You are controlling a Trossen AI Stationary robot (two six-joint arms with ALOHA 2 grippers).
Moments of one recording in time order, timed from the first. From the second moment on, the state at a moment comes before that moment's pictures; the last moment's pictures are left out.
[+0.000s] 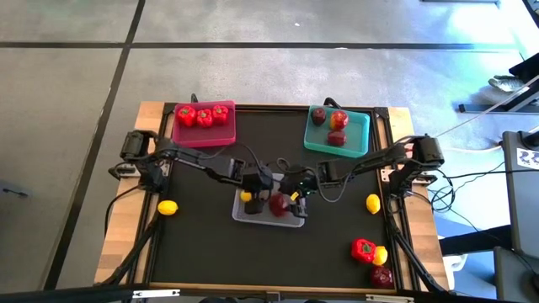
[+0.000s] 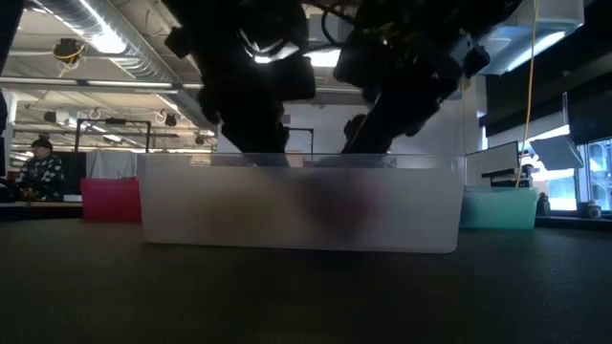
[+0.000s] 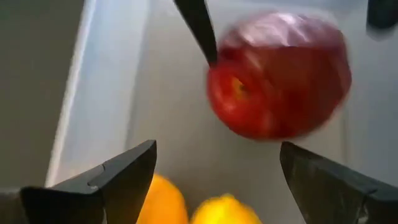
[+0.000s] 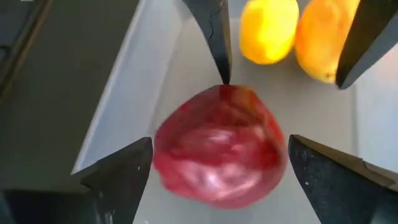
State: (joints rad) left arm -0.05 1.78 1.10 -0.34 -0.04 -0.08; right arm 0.08 1.71 0.98 -0.07 -0.20 0.07
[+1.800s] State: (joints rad) left arm -0.01 1.59 1.11 -0.43 -0.04 -0.16; right arm 0.05 1.52 0.98 -0.28 -0.09 0.13
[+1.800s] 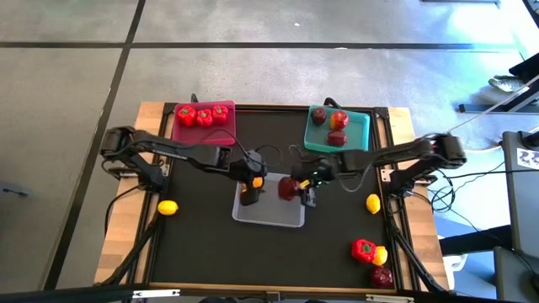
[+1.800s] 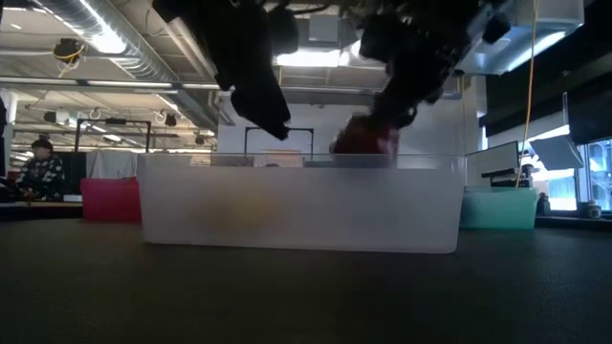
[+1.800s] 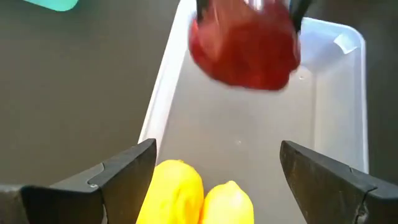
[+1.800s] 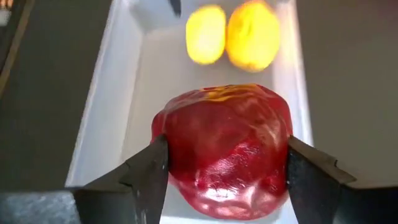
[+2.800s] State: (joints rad) left arm -0.01 1.56 1.11 -0.43 -0.05 -0.14; right arm -0.38 1.38 0.98 -0.58 0.52 -0.16
